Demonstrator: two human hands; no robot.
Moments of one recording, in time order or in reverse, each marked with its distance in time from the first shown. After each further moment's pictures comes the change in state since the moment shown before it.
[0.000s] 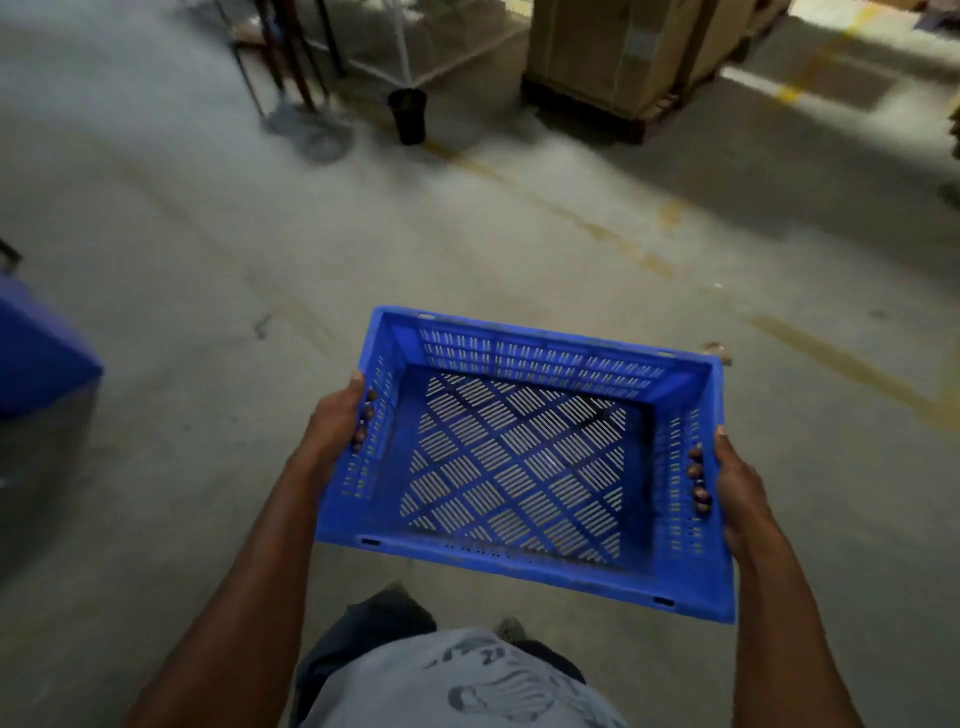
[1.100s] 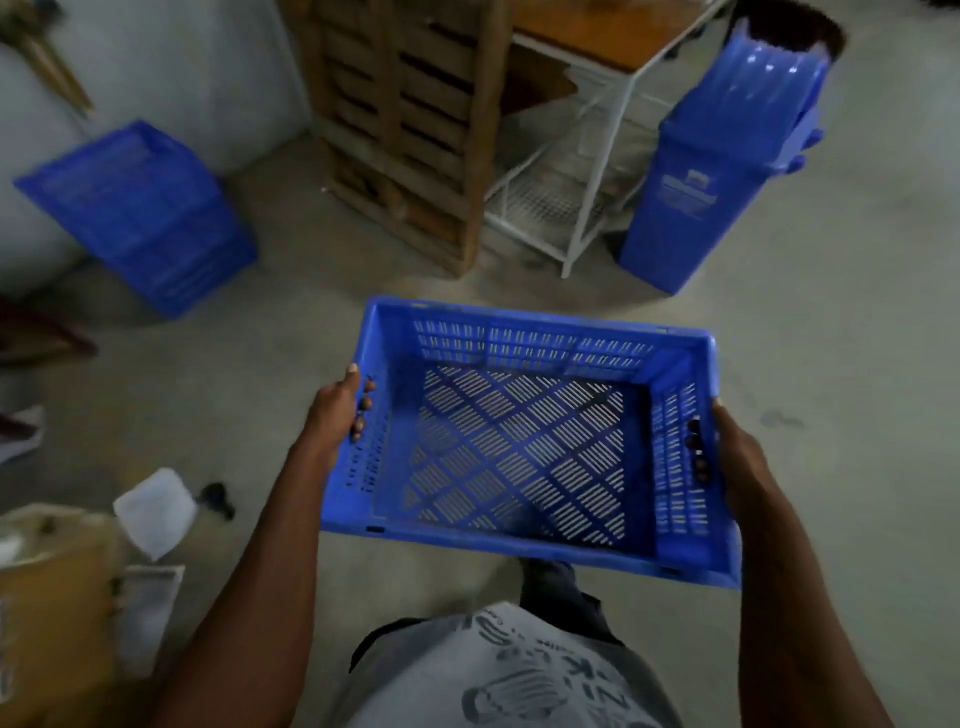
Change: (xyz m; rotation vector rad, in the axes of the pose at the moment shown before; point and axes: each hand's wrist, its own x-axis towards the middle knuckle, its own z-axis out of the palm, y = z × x) left_hand -0.276 -0.278 -0.542 -0.767 1.343 -0.363; right_hand -0.323 0.091 0.814 -0.963 -1.250 -0.221
